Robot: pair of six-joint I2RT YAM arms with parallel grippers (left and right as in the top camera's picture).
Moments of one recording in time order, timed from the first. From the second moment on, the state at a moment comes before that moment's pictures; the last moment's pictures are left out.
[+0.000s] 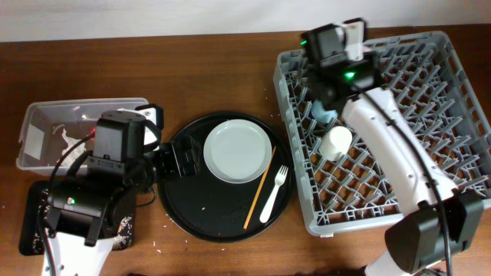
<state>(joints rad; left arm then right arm) -0.26 1.10 1.30 -1.09 0.13 -0.41 0.29 1.77 1.70 -0.84 0.96 0.05</state>
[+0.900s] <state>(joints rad) -0.26 1.10 1.30 -1.09 0.13 -0.41 0.01 2.08 1.70 -0.40 0.99 -0.64</state>
